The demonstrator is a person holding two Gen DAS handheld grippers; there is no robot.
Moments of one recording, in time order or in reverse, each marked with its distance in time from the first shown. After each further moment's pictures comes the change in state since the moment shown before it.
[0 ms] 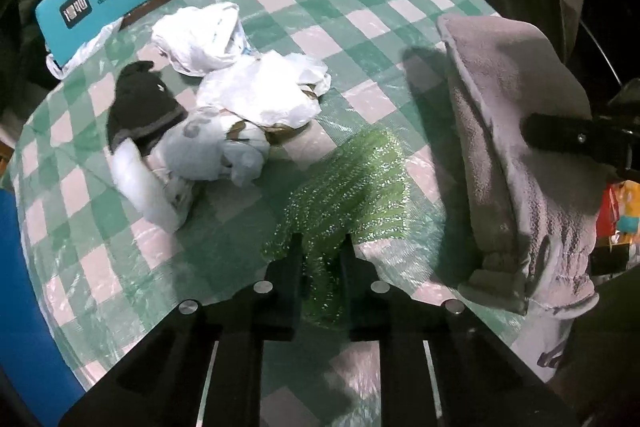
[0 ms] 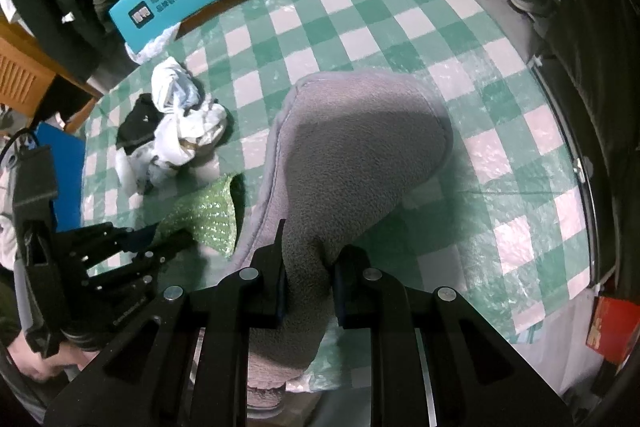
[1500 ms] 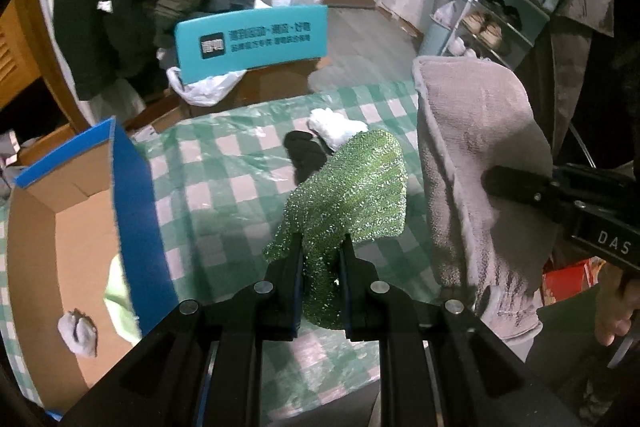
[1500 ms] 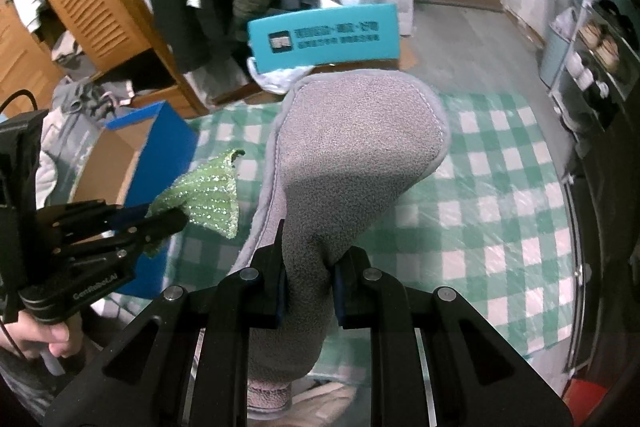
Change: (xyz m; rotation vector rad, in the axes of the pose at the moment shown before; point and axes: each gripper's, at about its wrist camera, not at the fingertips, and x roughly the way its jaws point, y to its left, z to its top) left arm -0.173 0.102 -0.057 -0.220 -0.261 0.024; right arm -0.080 0.164 -0.006 -0.324 -0.171 0.082
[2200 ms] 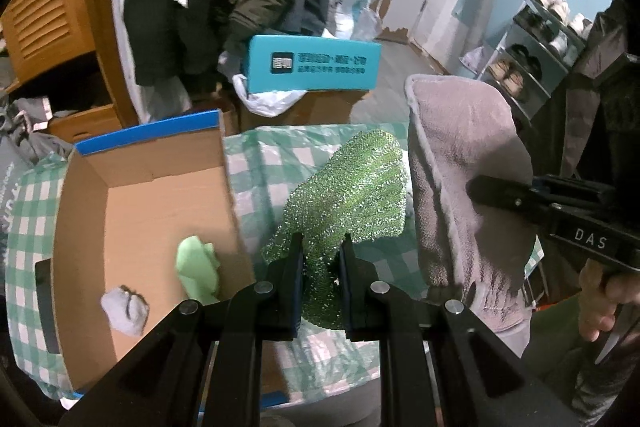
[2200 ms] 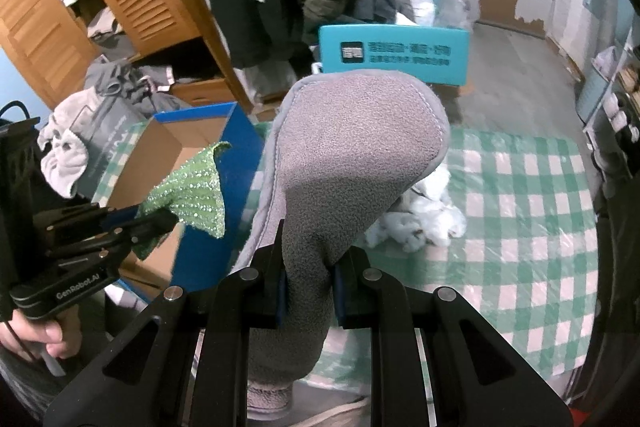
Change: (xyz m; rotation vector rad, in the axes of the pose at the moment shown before) left arm -0.061 0.085 -0.019 -0.134 -0.090 0.026; right arm 0.015 0.088 0.030 -0.094 -0.001 0.090
